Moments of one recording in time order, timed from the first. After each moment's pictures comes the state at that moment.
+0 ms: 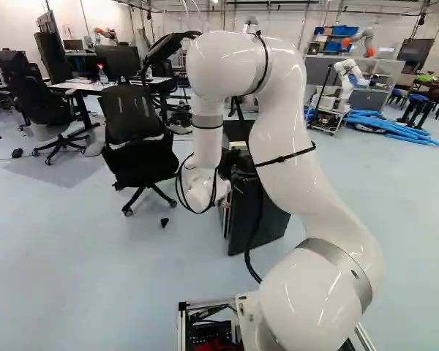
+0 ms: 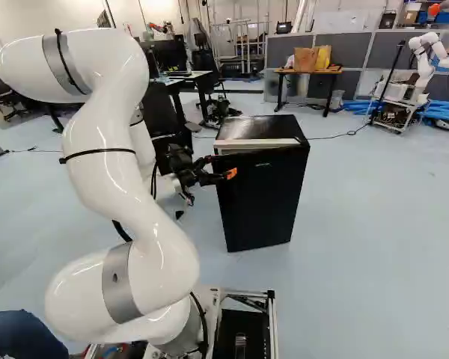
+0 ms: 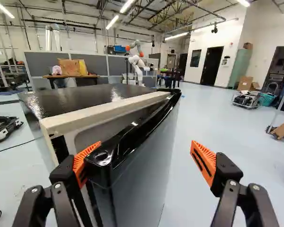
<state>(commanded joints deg) 25.4 -39.2 -37.5 77.6 88.5 0.0</state>
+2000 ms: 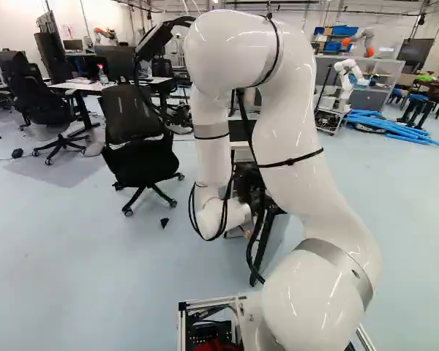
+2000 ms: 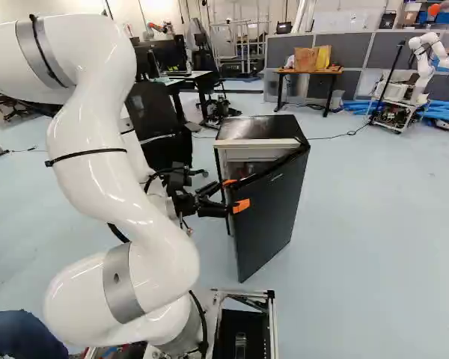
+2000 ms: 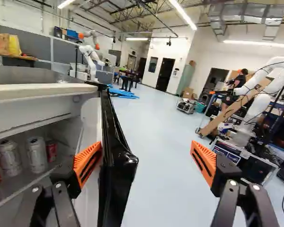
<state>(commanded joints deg) 28.4 -34.6 -21.8 99.9 88.5 0.0</state>
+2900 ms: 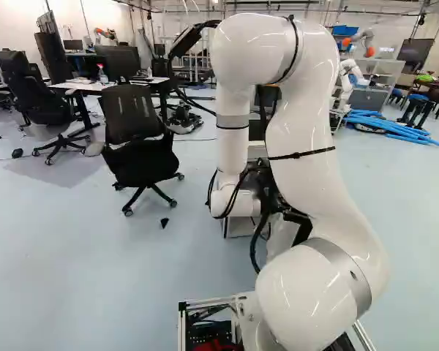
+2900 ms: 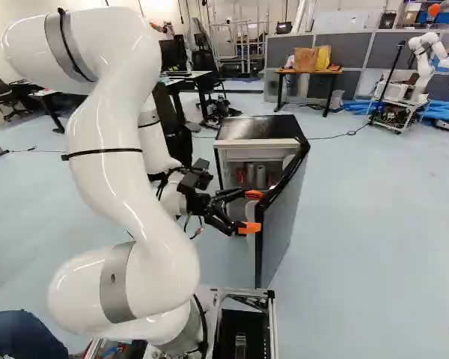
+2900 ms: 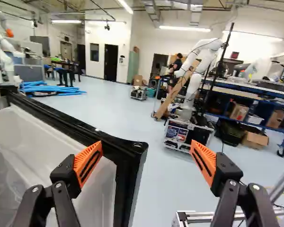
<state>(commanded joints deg) 15.7 -33.8 -25.9 112.3 86.4 0.0</state>
